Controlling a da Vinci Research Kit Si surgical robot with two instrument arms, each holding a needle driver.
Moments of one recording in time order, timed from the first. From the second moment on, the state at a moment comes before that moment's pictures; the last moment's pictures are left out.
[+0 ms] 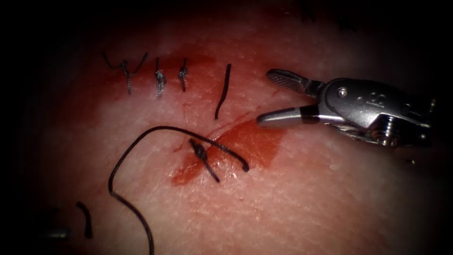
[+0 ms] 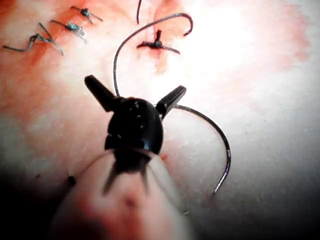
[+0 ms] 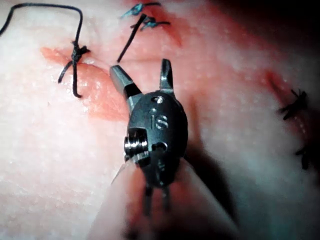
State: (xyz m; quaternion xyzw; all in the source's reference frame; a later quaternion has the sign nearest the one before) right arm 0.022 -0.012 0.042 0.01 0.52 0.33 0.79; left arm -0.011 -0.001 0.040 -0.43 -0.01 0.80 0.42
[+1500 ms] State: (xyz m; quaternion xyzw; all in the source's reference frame) right arm 0.023 -0.014 0.042 0.02 0.48 0.32 0.82; left arm -0.013 -0.002 0.054 -0.37 -0.23 0.76 0.48
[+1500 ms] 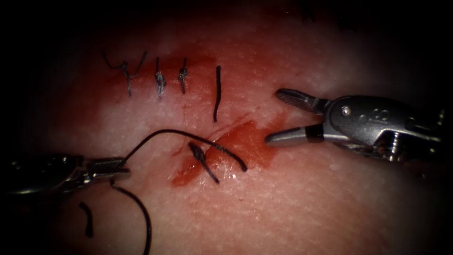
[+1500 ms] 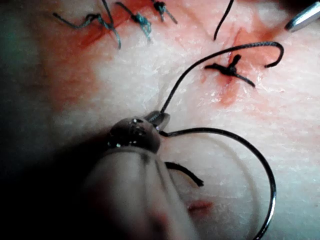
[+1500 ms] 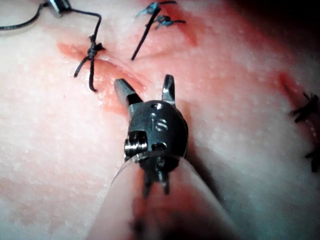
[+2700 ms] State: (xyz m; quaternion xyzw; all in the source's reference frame) right arm 0.027 -0.015 0.041 0.06 0.67 0.22 0.70; left arm -0.026 0.003 0.046 -0.42 -0.03 0.82 0.37
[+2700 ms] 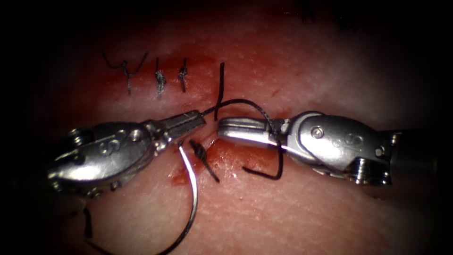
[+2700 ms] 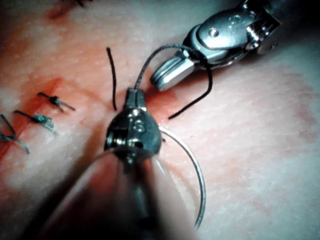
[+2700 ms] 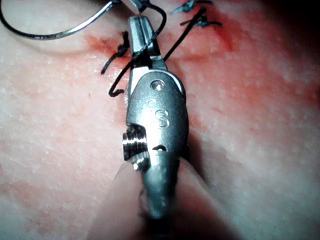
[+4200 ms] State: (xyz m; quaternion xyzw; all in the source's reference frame) right arm 0.031 -0.018 0.045 0.07 0.61 0.19 0.76; left arm -0.025 0.004 0.044 -0.37 -0.02 0.91 0.19
